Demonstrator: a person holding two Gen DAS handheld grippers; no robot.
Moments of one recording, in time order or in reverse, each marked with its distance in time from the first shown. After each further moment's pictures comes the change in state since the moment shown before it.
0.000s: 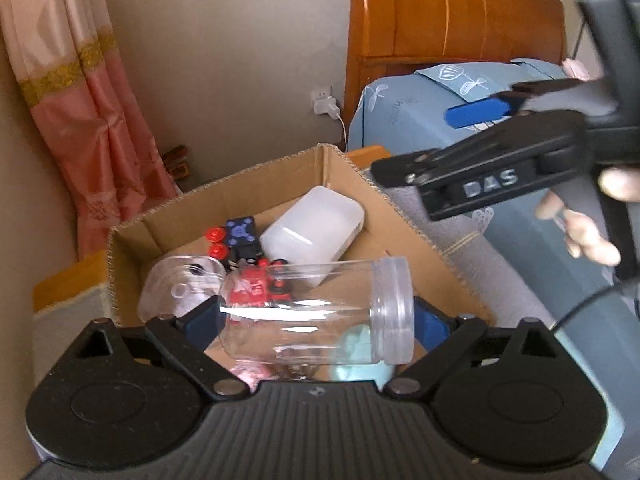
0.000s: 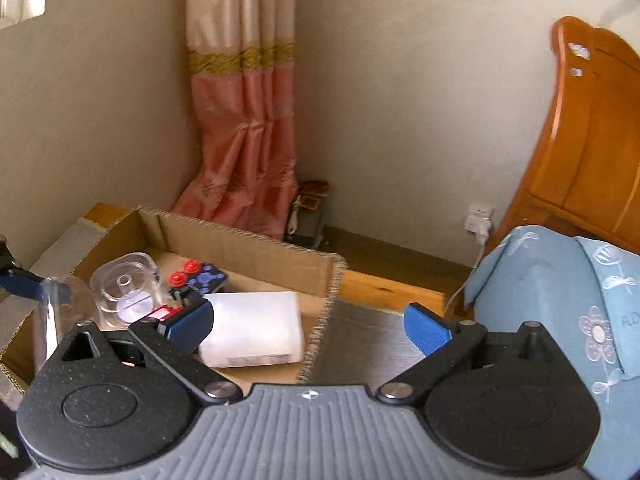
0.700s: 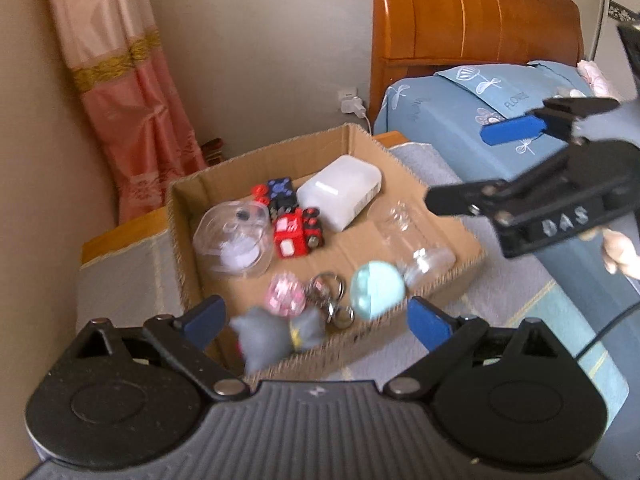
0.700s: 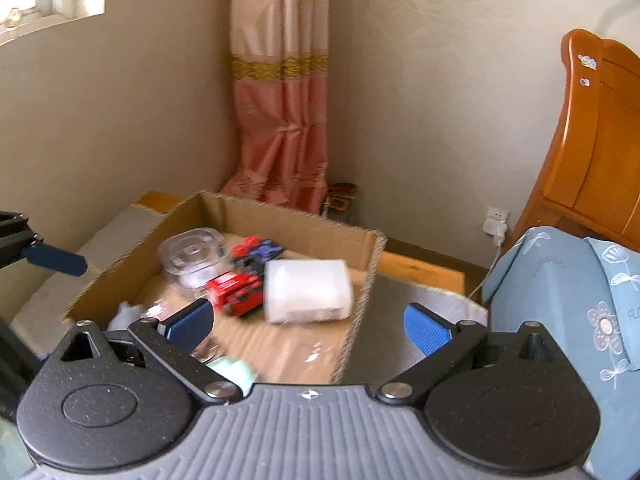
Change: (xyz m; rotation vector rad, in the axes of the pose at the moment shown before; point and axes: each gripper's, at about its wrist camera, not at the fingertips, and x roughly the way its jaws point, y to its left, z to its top) left arm -0.064 0.001 -0.059 -0.019 -0.026 0.098; right arm -0.060 0.038 -0.034 -0.039 -0.020 0.080
